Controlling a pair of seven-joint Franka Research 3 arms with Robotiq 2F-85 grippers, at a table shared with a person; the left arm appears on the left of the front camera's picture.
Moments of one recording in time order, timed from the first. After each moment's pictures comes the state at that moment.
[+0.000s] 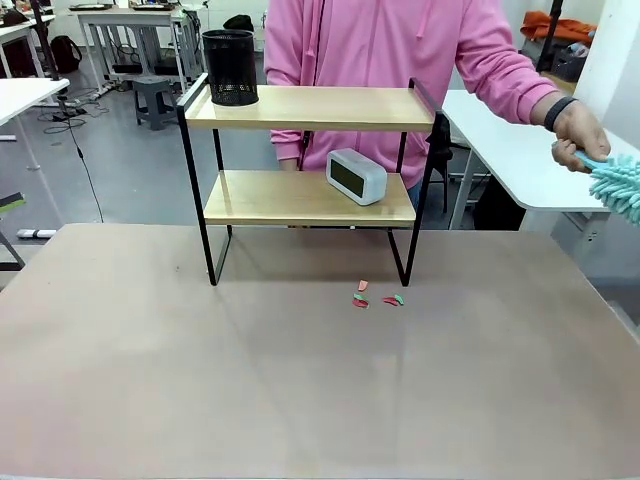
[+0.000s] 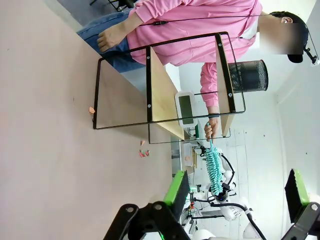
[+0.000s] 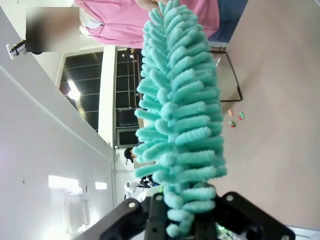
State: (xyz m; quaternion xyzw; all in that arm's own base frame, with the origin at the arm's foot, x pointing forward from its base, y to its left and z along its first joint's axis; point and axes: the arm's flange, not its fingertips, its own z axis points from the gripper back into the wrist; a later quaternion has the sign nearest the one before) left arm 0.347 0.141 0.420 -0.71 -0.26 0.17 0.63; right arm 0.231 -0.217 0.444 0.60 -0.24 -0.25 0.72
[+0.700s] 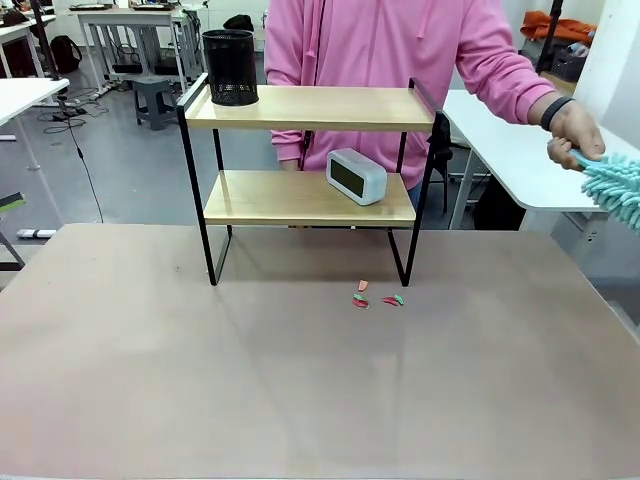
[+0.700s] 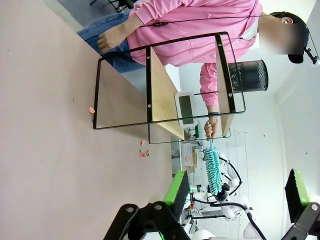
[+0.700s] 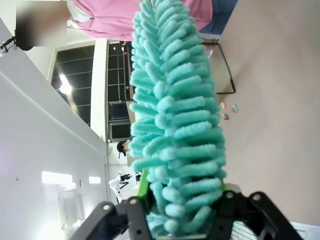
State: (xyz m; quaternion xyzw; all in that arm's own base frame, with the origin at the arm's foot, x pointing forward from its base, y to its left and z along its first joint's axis) left arm 0.347 0.141 0.420 -0.71 -0.26 0.17 0.63; right arm 0.236 -0.210 0.440 0.59 -0.22 -0.24 0.74
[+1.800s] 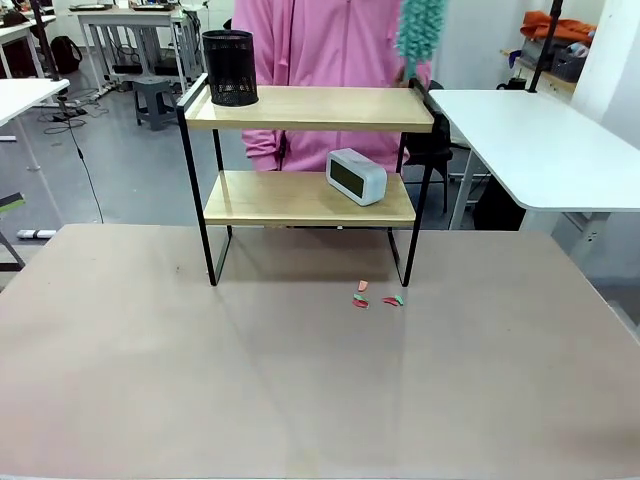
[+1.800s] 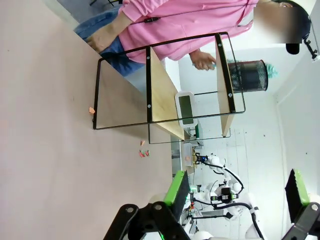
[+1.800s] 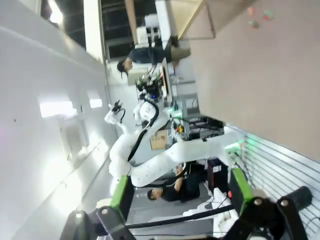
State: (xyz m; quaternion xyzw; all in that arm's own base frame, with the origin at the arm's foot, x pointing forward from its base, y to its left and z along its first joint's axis) left arm 0.347 0.141 0.420 -0.71 -0.26 0.17 0.63; right arm 0.245 -0.101 0.475 0.64 -0.04 -0.09 0.76
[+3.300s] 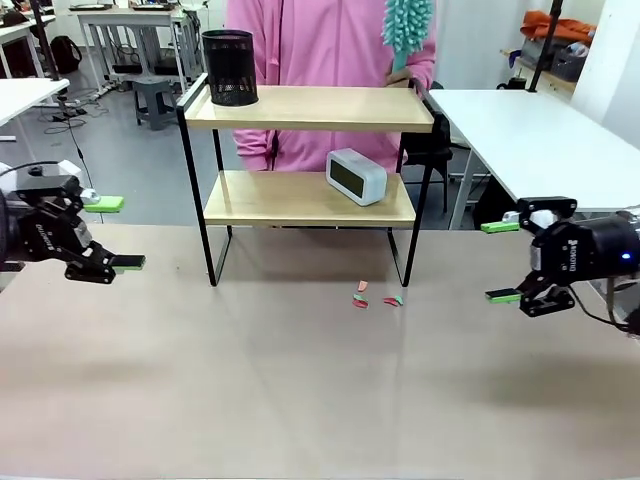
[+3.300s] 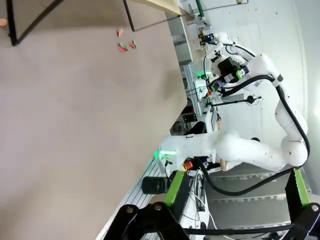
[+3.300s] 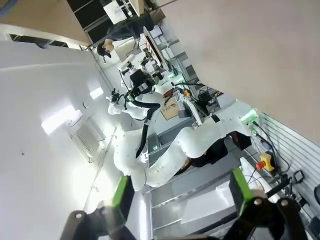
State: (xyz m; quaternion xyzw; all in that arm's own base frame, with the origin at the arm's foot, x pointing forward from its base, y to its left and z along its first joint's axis) left arm 0.354 -0.024 0.398 -0.70 -0.04 -0.06 0.71; right arm 0.334 0.027 0.398 0.63 0.15 -0.14 0.75
